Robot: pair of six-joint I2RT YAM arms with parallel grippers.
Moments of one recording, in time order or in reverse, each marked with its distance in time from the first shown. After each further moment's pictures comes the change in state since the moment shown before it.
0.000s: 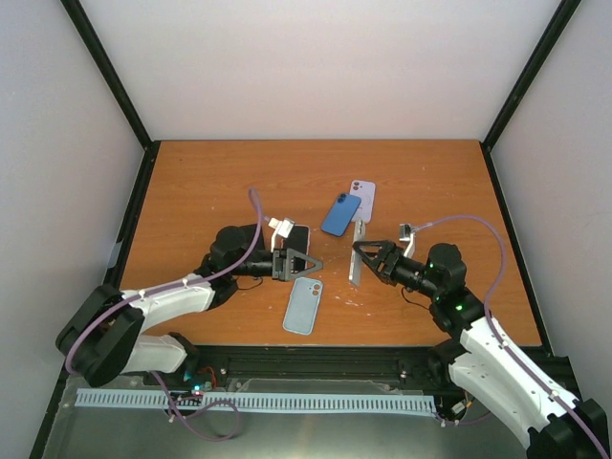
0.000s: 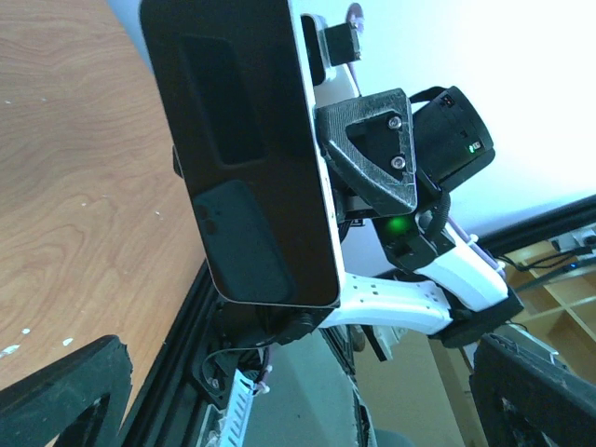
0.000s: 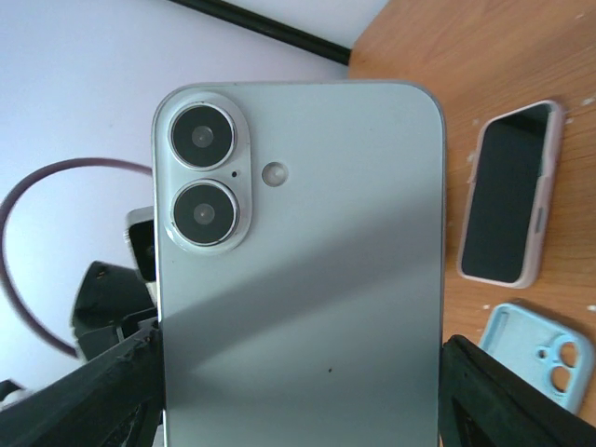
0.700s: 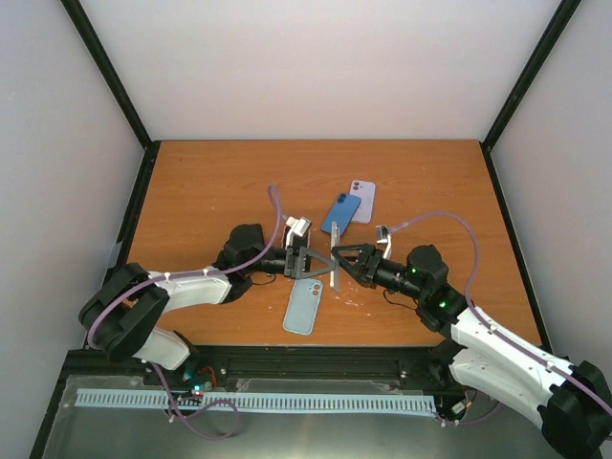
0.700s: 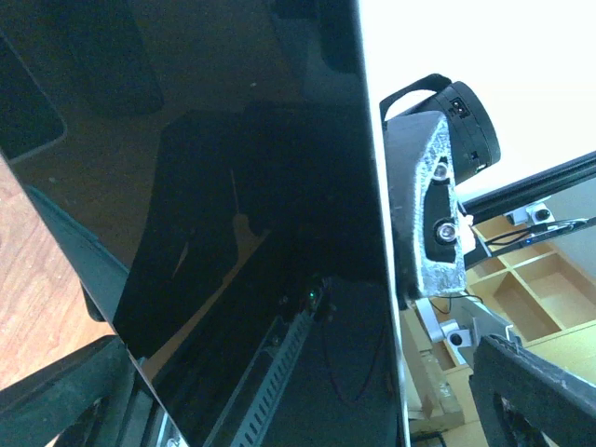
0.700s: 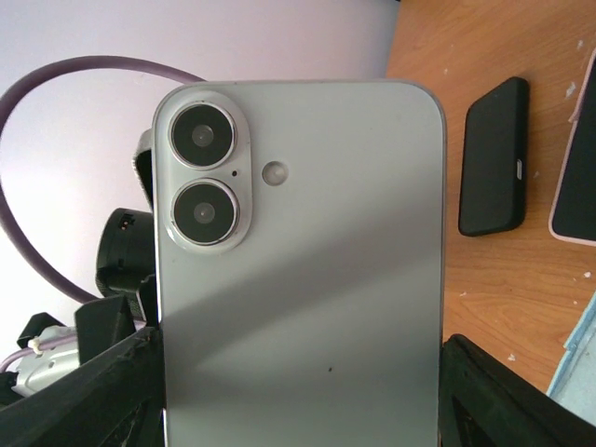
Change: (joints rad) left arm -0.064 0.167 0.074 0.193 0.048 -0.106; right arm 0.215 0.134 0.004 0.209 0.065 0.103
